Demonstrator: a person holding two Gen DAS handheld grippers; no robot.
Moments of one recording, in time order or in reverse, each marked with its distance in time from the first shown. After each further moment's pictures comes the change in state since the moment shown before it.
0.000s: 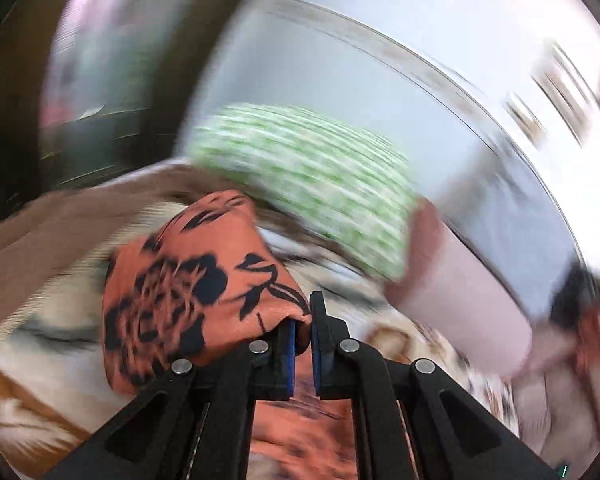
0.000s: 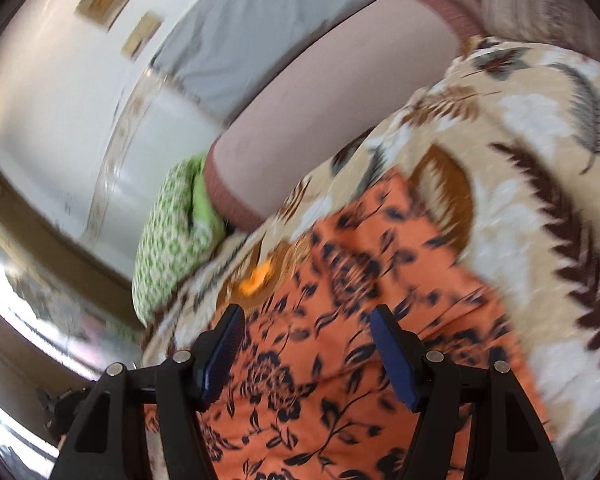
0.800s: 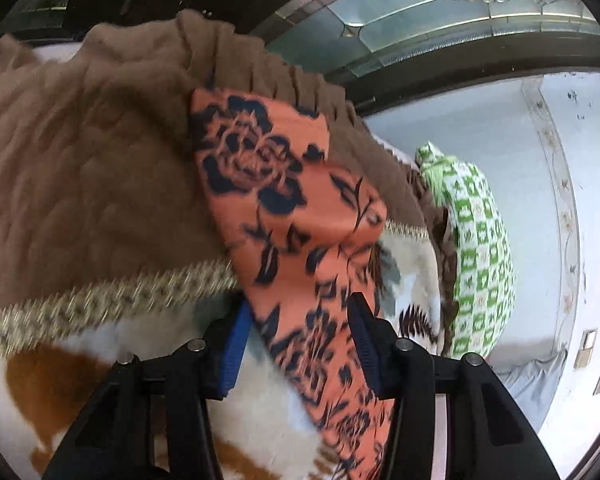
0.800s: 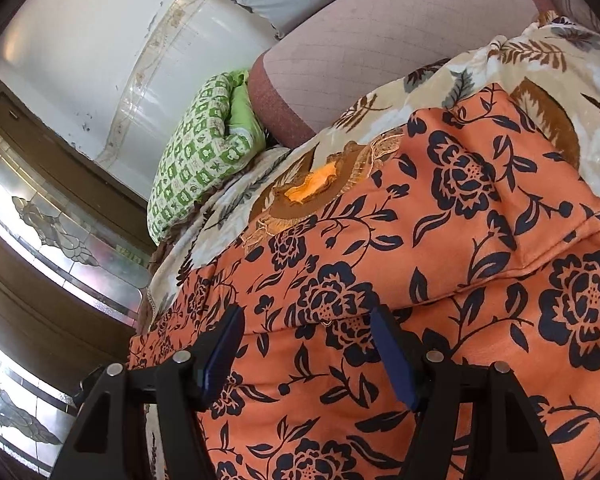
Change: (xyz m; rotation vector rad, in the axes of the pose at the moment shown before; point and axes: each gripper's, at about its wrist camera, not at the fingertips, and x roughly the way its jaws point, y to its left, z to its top) left arm -0.012 0.299 -0.045 -0.860 0.036 0.166; right arm 0.070 0.070 -0.080 -0.197 0.244 0.057
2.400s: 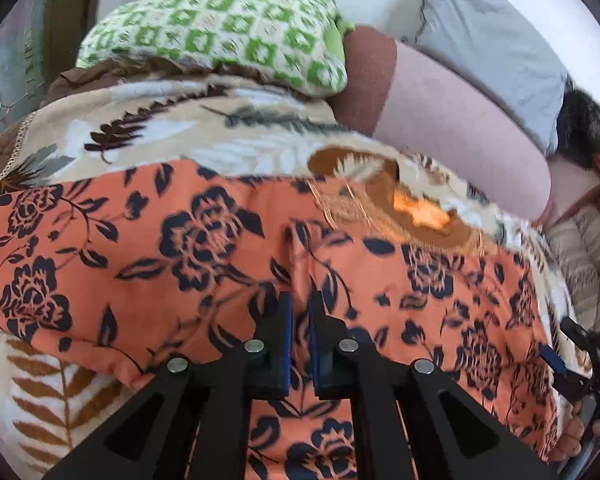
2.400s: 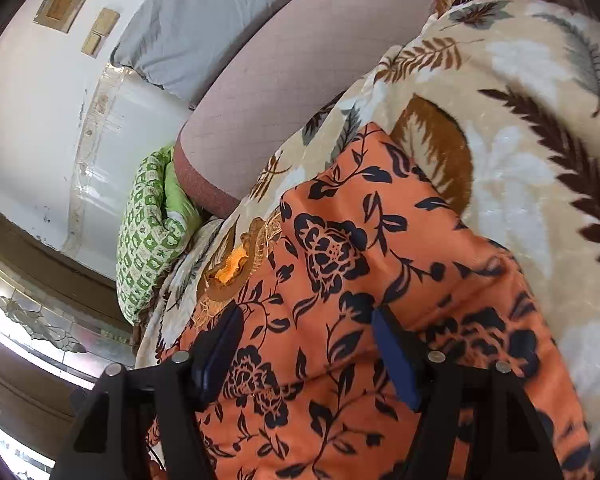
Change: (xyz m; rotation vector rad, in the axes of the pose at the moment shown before) left arm 0.088 -0.177 -0.341 1.167 0.275 0.026; right arm -0.019 -0.091 0.039 0.268 -0.086 -0.078
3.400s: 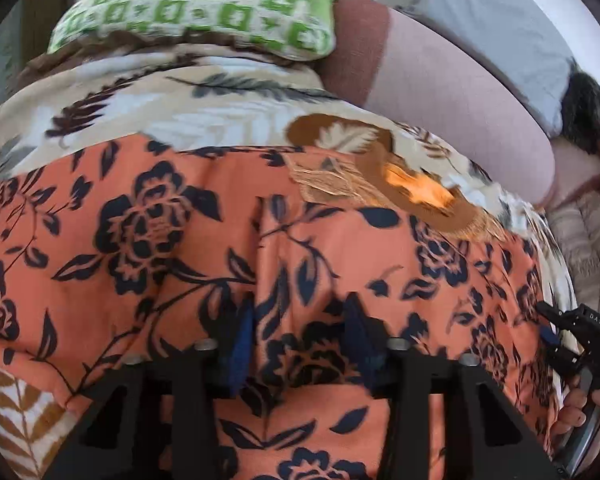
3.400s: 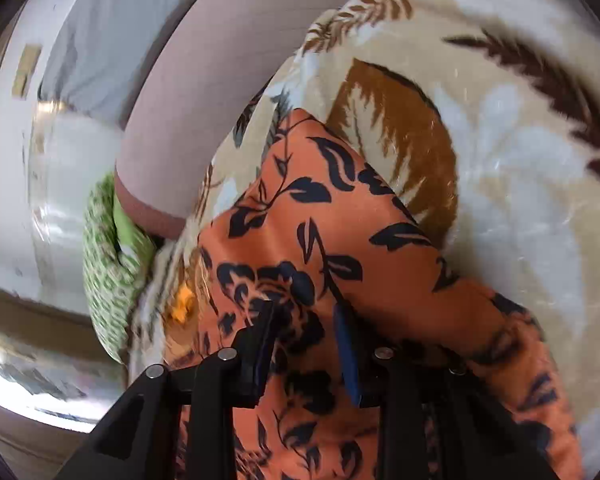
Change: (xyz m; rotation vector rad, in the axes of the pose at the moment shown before) left arm 0.038 -0.018 0.005 0.020 0.073 -0.026; right arm 0.024 -0.026 0.034 0.115 0.031 -0.134
